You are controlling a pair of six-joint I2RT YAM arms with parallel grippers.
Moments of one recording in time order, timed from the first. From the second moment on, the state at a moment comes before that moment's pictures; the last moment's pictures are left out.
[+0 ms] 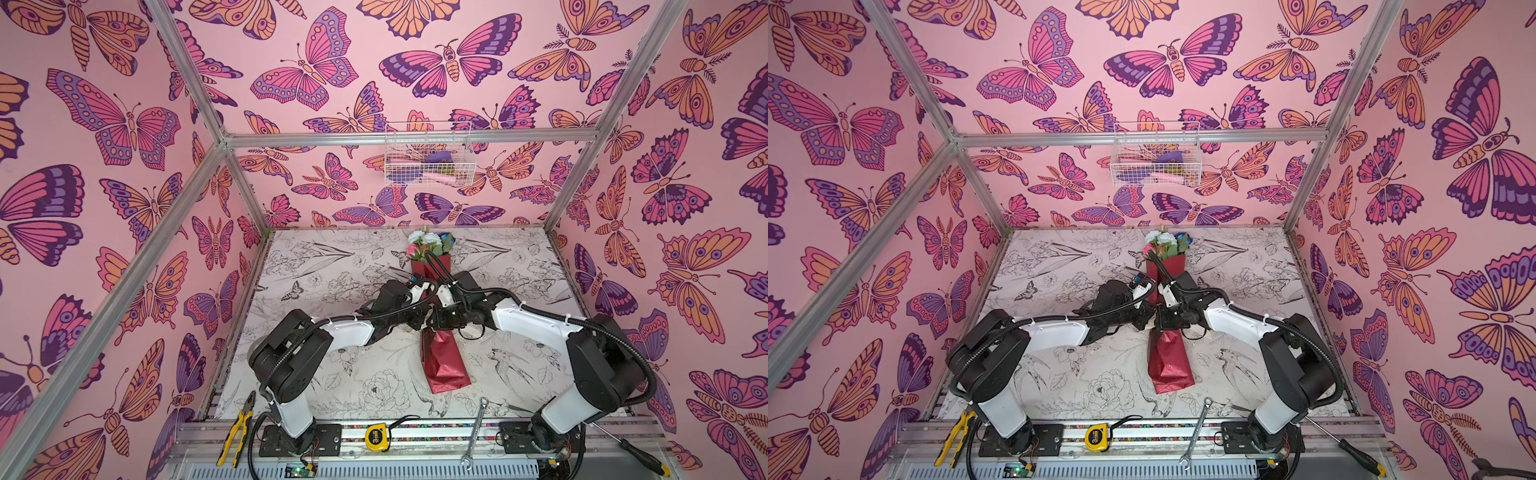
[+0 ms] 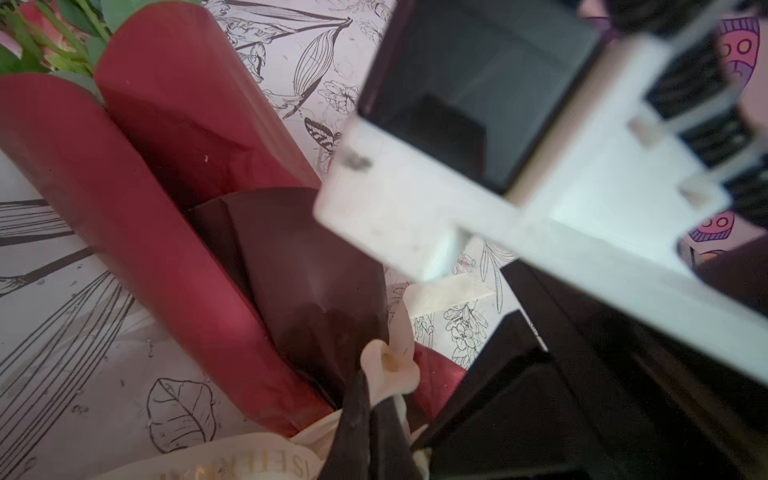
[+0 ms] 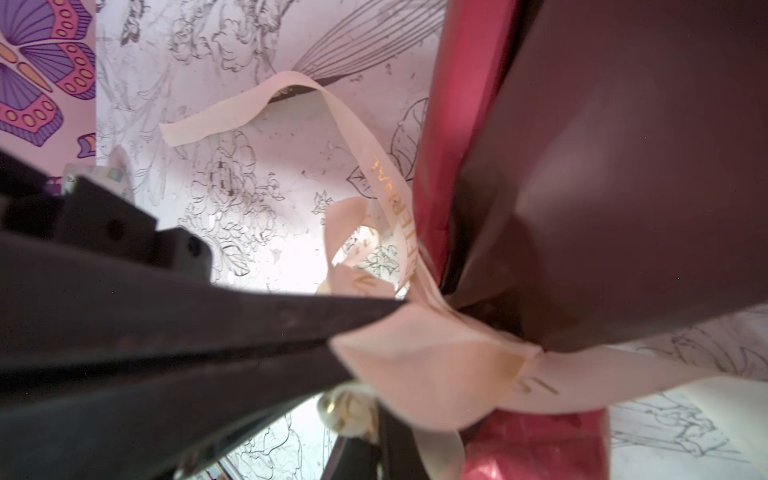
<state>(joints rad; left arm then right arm) -0.71 1.75 0.87 0.35 0.33 -0.23 0.59 1.62 0.97 -0.34 -0.36 0.52</state>
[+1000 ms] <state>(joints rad) -0.73 1.71 0.84 0.36 0.30 -0.23 0.56 1.68 0.97 -0.31 -0.41 0.58</state>
